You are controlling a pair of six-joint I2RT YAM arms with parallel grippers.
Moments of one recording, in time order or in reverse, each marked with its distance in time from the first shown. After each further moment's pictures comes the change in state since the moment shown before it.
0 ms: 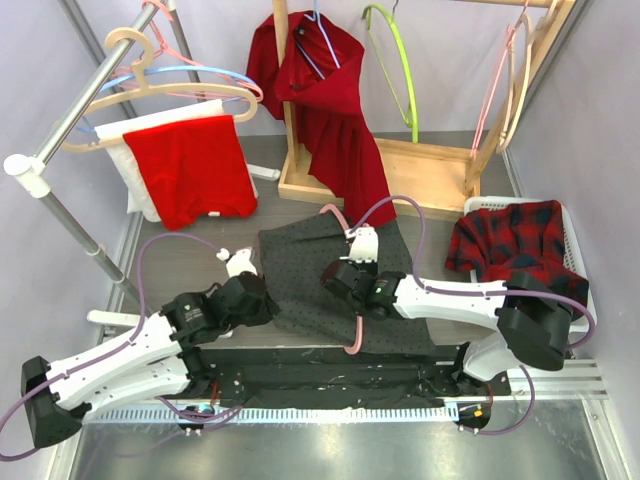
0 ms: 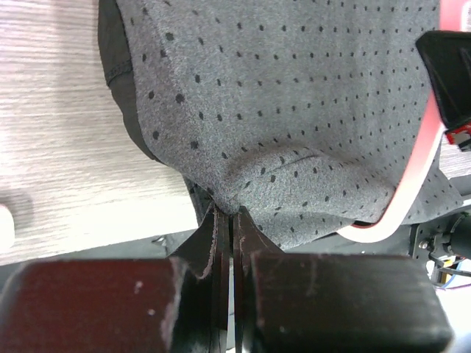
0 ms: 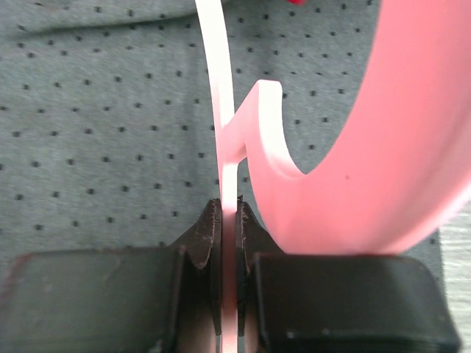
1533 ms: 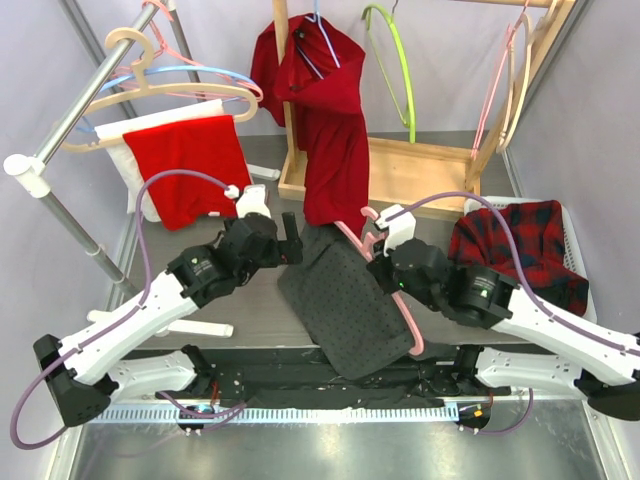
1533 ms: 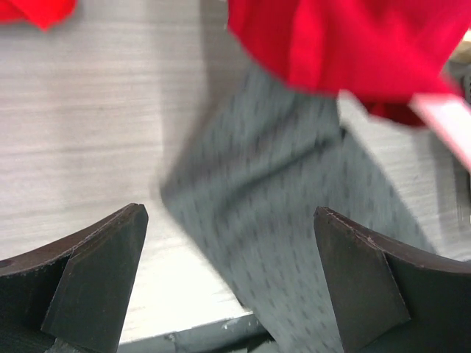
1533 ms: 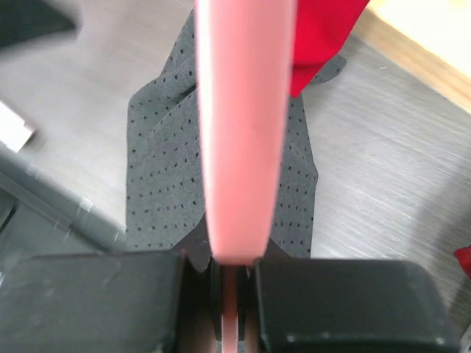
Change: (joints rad) left arm 0.106 0.280 0.440 0.023 -0.159 0.330; right arm -0.004 -0.518 0.188 -0.321 -0.365 -0.425
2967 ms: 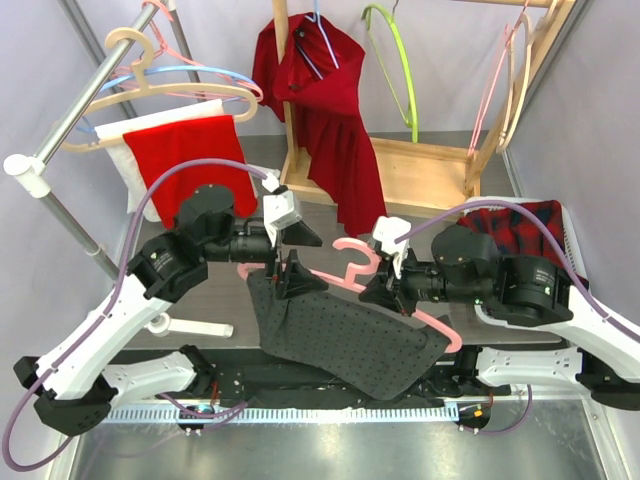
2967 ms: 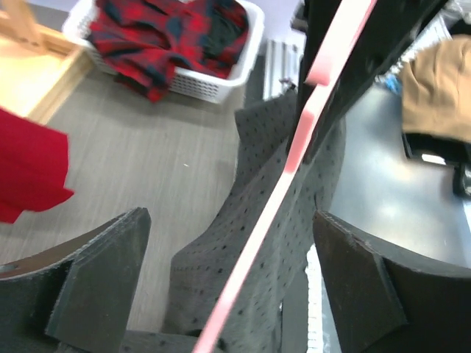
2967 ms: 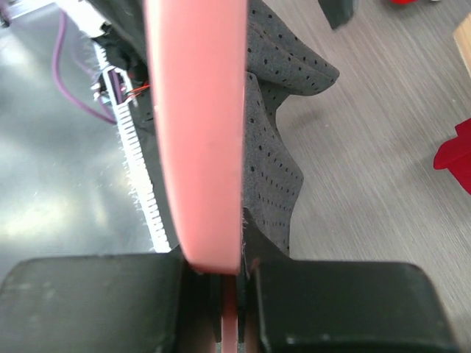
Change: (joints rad) left arm 0.082 -0.035 0.237 0.126 1.143 0.684; right arm 0.101 -0.007 0.353 -0.236 -0.516 -0.286
